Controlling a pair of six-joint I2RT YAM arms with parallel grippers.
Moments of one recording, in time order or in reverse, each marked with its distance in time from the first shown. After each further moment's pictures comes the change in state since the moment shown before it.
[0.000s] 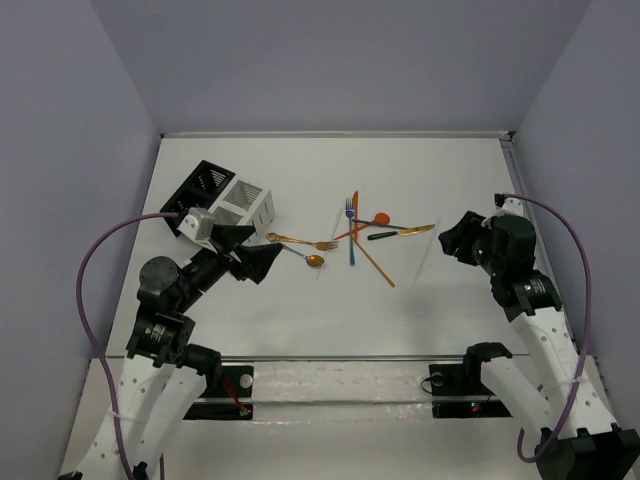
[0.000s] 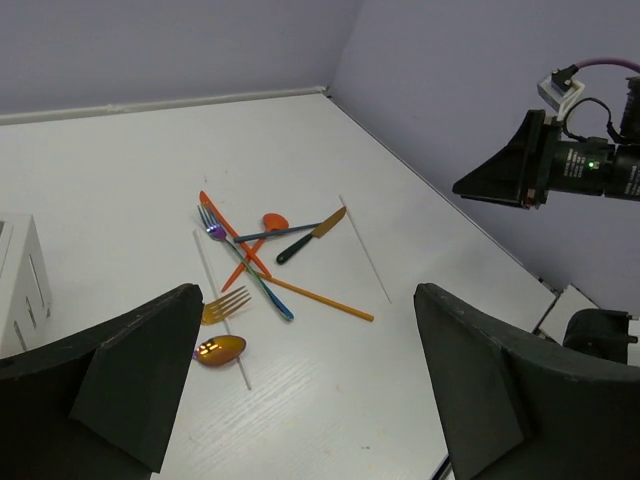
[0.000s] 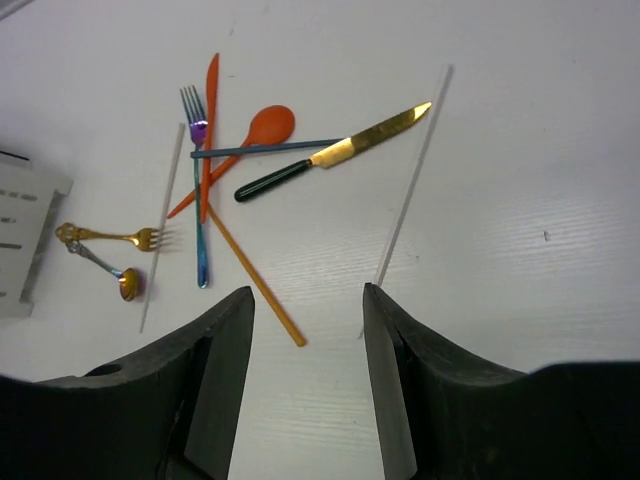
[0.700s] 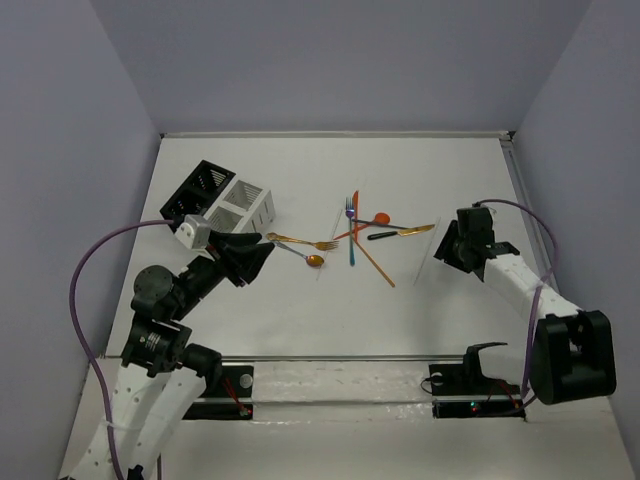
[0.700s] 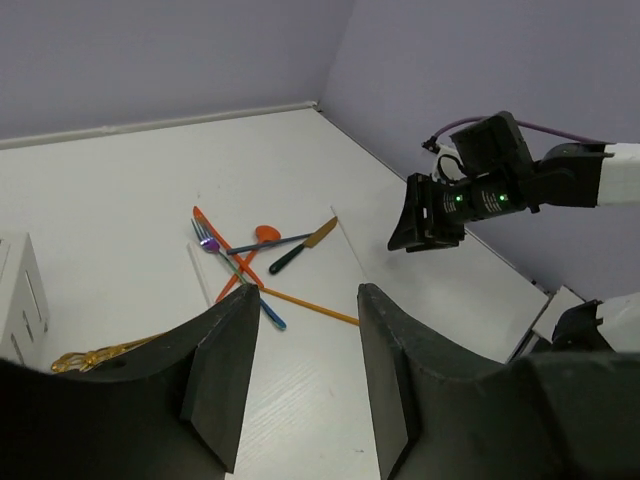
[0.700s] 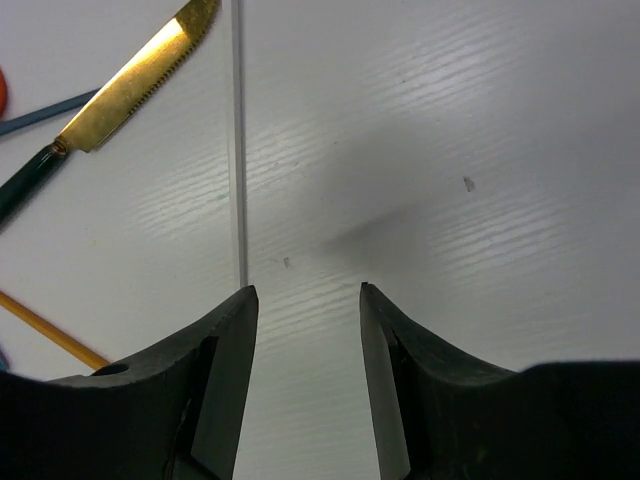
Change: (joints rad) left arm -0.044 -0.055 0.013 -0.021 -0.022 0.012; right arm -0.001 0.470 -0.056 0.091 0.254 0.084
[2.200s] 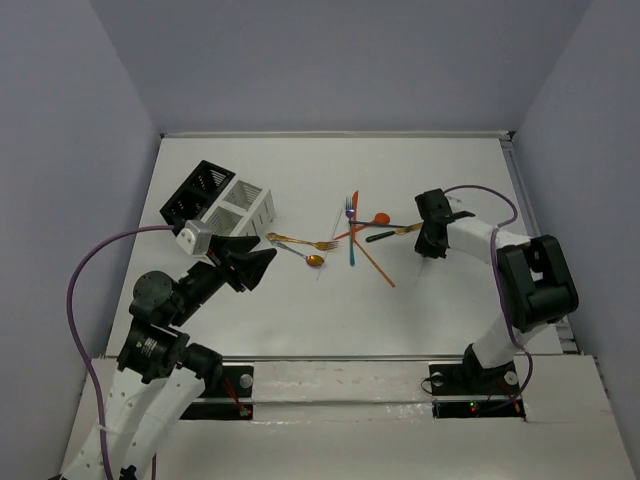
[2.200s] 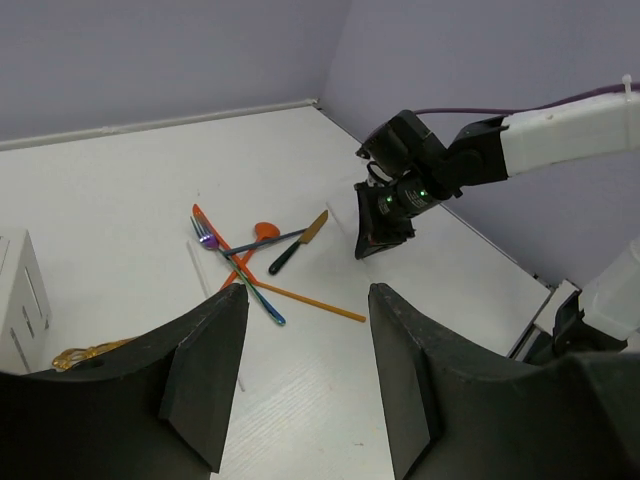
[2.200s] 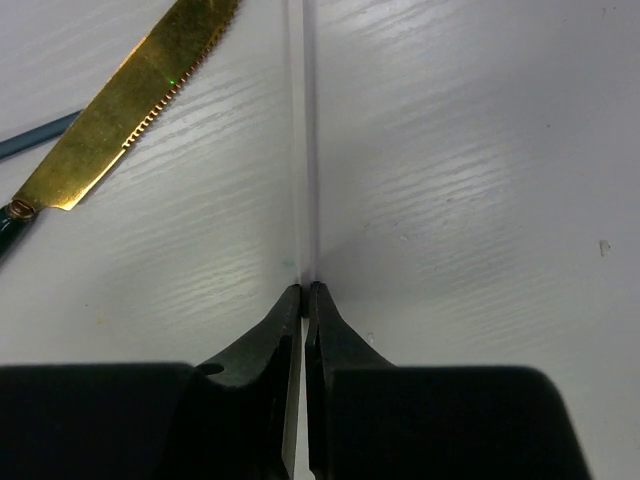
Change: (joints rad) left arm -0.074 -0.036 0.003 -0.047 -0.074 0.027; right arm 0.153 0.467 0.269 -0.062 0.116 0.070
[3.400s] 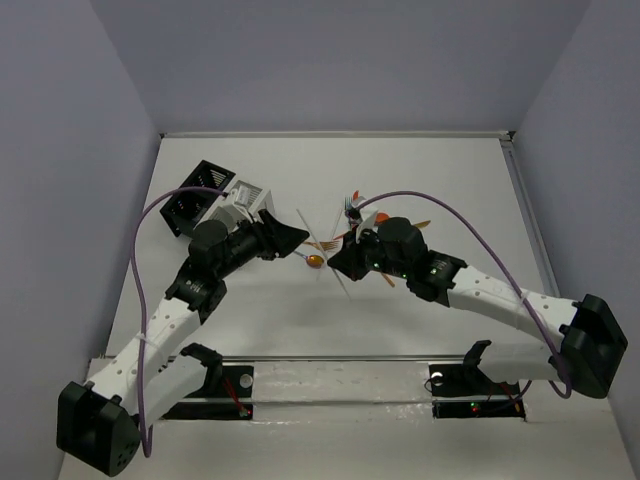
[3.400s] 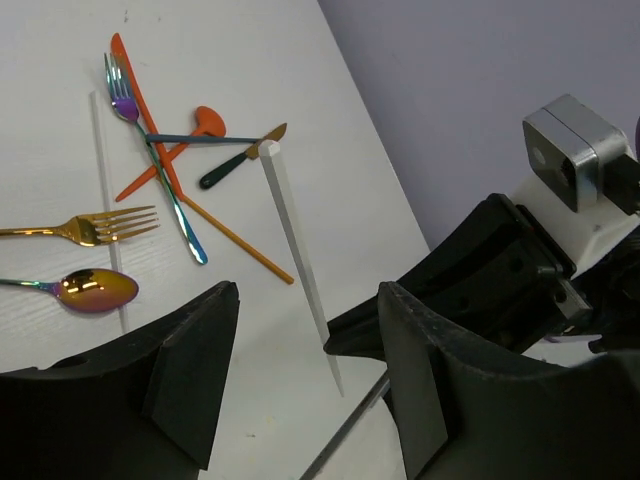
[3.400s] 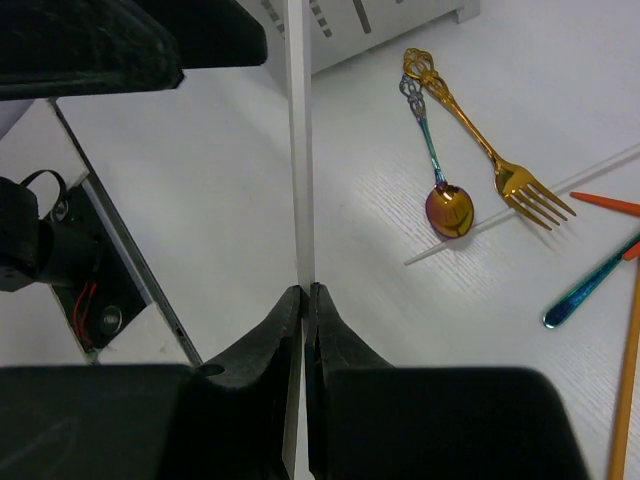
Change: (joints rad) left arm -0.003 0.476 -0.047 0.274 0.053 -0.394; right arm 0.603 -0.437 -0.118 0.459 -0.468 -0.291
